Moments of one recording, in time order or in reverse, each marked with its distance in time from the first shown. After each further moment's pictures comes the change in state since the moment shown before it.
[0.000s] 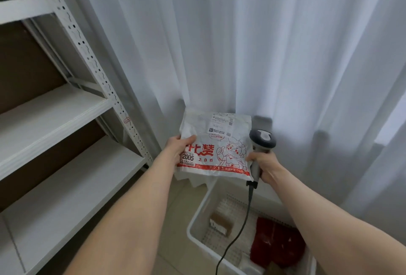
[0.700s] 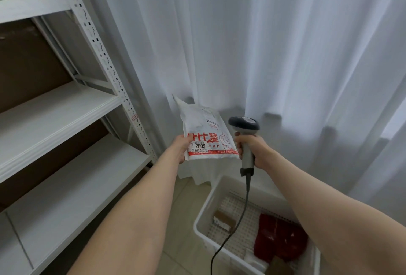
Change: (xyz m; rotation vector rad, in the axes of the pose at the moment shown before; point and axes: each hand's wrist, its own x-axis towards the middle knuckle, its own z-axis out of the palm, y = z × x) left_hand 0.001 -0.012 -0.043 -0.035 -0.011 -0.014; right_hand -0.043 -0.009 0.065 -0.120 -0.217 -0.061
